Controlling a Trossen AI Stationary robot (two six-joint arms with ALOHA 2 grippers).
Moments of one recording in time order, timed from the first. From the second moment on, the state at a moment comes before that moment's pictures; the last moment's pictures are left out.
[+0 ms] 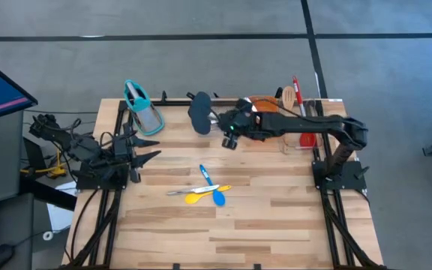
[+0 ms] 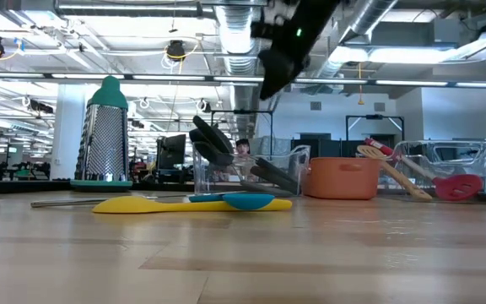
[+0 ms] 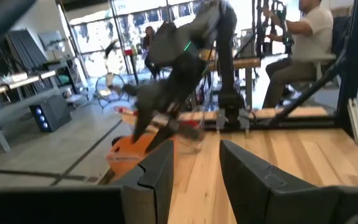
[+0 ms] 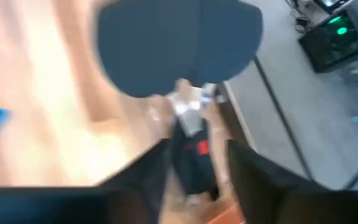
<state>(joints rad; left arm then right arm) -0.53 0.57 0.68 -0.15 -0.81 0.11 -0.14 1.73 1.46 -0.61 0.52 -0.10</state>
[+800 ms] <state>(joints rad) -0.50 0.90 0.60 -0.17 -0.53 -0.19 0.41 1.27 0.79 0.16 0.57 0.05</state>
